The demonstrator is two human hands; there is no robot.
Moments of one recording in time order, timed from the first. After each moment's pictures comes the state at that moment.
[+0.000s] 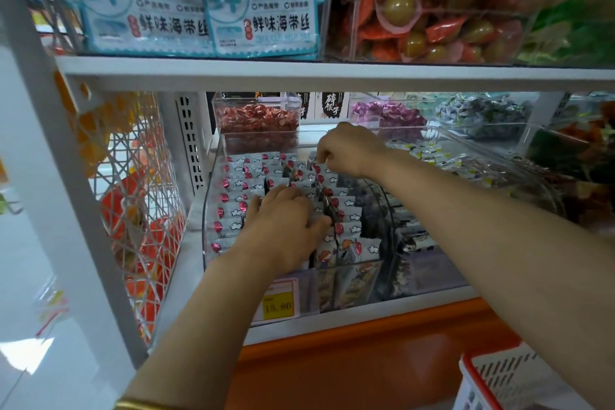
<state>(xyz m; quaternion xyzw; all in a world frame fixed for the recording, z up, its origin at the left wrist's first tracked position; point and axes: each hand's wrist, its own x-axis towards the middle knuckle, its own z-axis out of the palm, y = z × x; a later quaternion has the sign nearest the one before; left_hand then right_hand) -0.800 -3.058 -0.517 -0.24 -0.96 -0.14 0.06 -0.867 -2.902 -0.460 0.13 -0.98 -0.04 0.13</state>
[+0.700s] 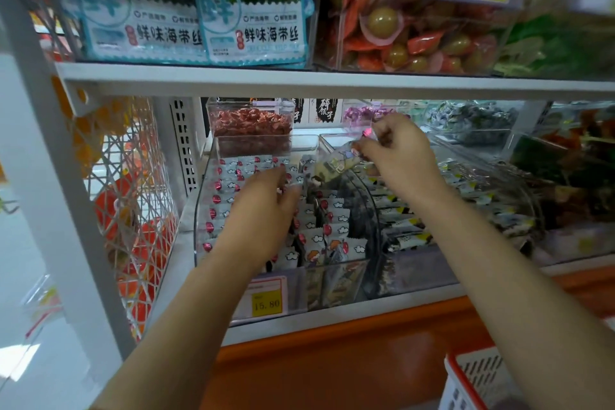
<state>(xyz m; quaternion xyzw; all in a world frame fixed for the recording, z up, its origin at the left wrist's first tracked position) -0.783 -3.061 -0.501 -0.18 -0.88 -0.41 0.17 -0.781 -2.878 -0.458 0.02 -0.85 0.42 0.32</state>
